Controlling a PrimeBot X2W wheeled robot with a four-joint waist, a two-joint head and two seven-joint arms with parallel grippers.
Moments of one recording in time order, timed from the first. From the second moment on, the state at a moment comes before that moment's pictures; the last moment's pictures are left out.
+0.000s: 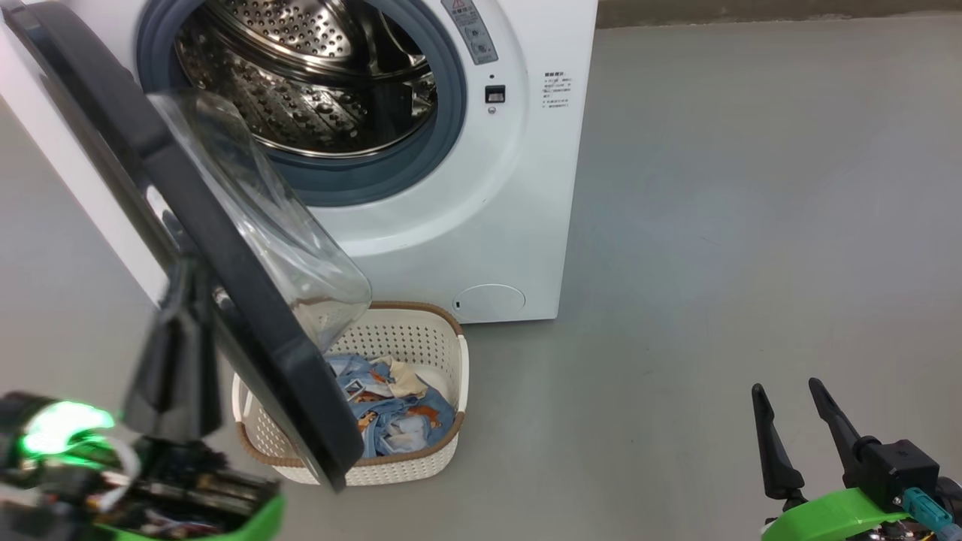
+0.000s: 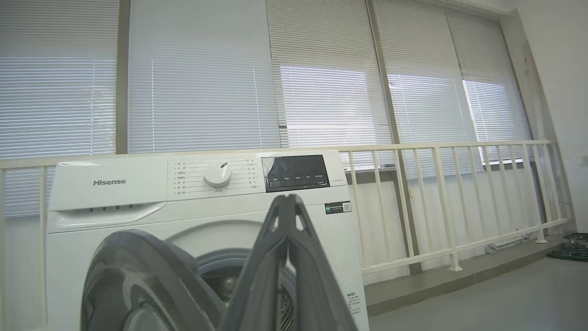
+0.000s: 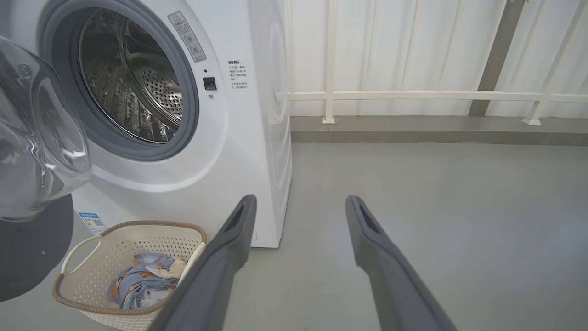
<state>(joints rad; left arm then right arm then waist) -0.07 0.10 -0.07 -0.43 -0.20 -0.13 -0.26 -0.03 -0.04 -0.15 0.19 0.07 0.13 -0.26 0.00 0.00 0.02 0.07</state>
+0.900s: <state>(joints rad) -0.04 0.13 -0.50 -0.15 -0.22 -0.13 -0.26 -0.03 -0.04 -0.14 0.21 0.10 0.13 -0.26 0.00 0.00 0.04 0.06</state>
